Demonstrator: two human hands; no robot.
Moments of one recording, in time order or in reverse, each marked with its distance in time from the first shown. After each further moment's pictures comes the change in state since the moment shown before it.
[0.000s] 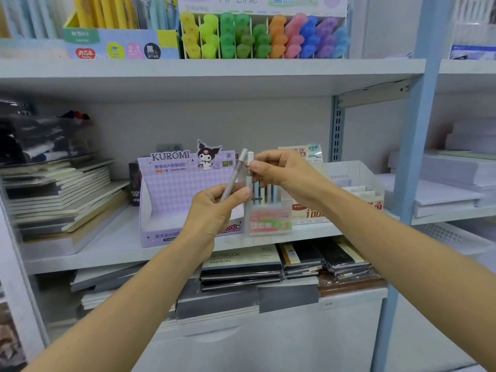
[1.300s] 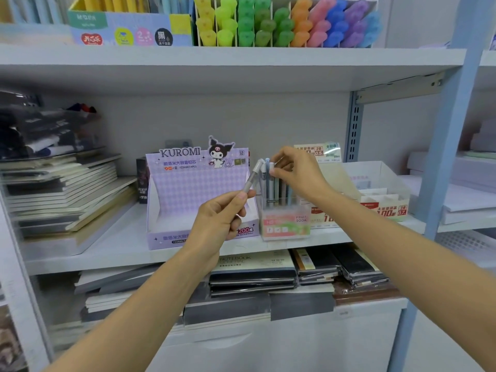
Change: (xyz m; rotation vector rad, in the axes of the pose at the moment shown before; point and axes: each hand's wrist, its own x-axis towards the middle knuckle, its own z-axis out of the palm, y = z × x) left_hand 0.010 -0.024 -0.023 0.004 -0.031 0.010; right_hand 0.052 0.060 -0.011 -0.588 0.346 0.004
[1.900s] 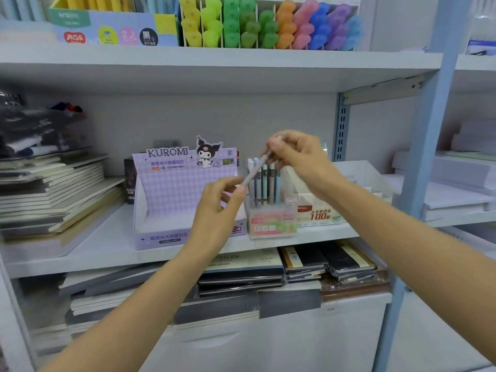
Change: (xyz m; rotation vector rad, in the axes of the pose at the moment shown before) left_hand 0.002 0.006 0.023 0.461 0.100 0.261; right_hand -0.024 -0.040 -0.046 0.533 -0.104 0.002
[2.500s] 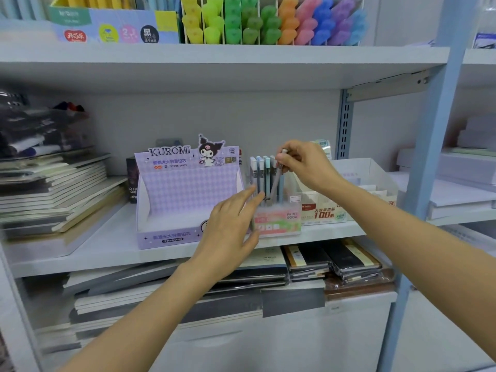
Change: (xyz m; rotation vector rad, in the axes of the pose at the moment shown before) left_hand -0.009 -0.031 0.006 0.805 -0.261 0.427; right_hand 0.016 0.037 -0.014 -0.592 0.005 -0.068
